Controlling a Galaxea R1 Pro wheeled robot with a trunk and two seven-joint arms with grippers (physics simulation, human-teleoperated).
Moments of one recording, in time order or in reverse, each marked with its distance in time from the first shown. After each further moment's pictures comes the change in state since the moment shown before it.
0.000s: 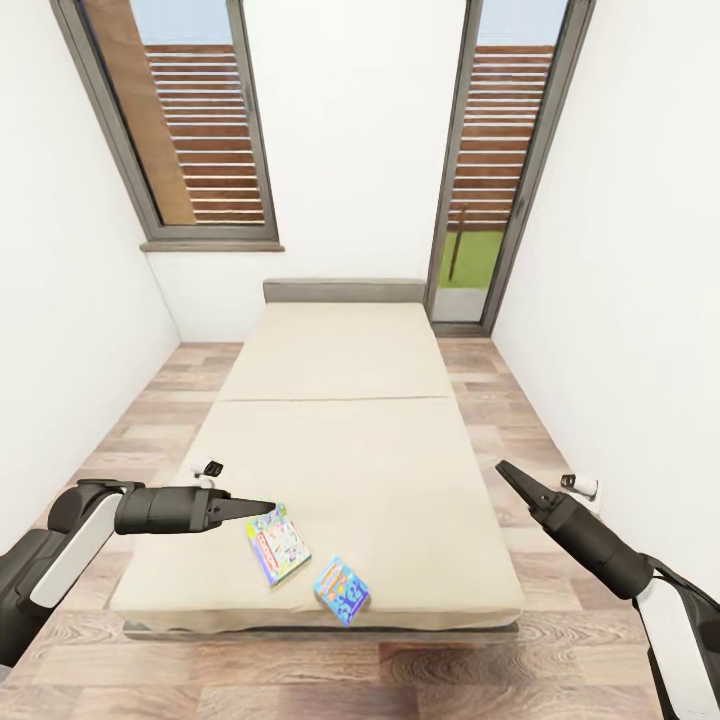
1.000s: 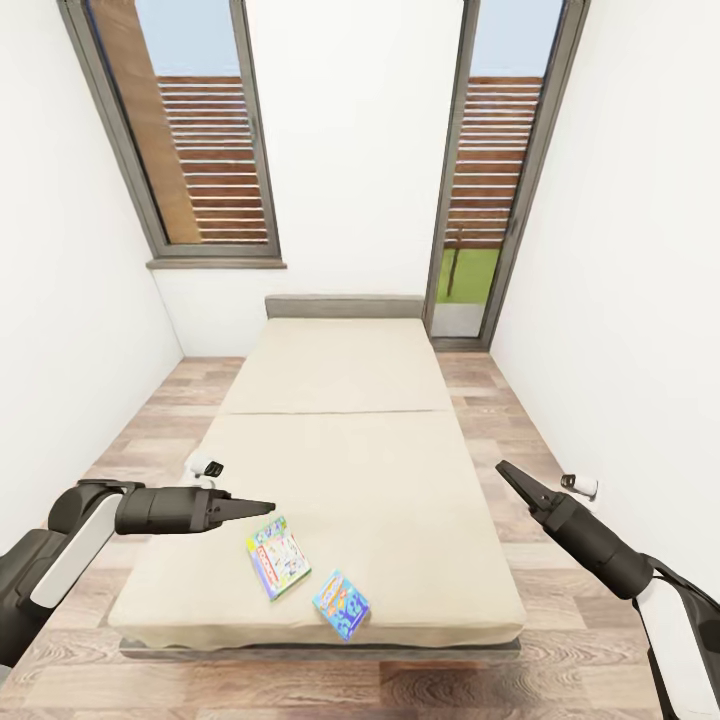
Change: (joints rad) left arm 0.000 0.000 -0.001 0.000 -0.002 0.000 0.000; right arm 0.000 0.000 0.000 0.000 0.000 0.000 0.000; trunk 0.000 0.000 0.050
